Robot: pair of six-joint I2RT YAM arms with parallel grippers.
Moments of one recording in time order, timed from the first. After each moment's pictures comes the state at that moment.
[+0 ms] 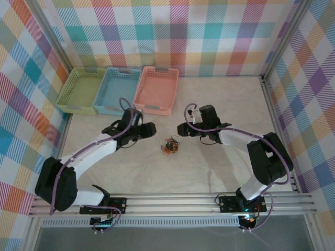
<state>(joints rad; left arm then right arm) -0.48 1.32 0.88 -0.36 0.03 -0.65 0.48 1.61 0.85 0.02 -0.47 0.36</state>
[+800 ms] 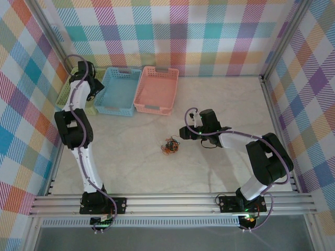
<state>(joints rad) 0.16 2.24 2.07 -0.82 -0.14 -0.61 0.49 1.60 0.79 0.05 -0.38 0.37</state>
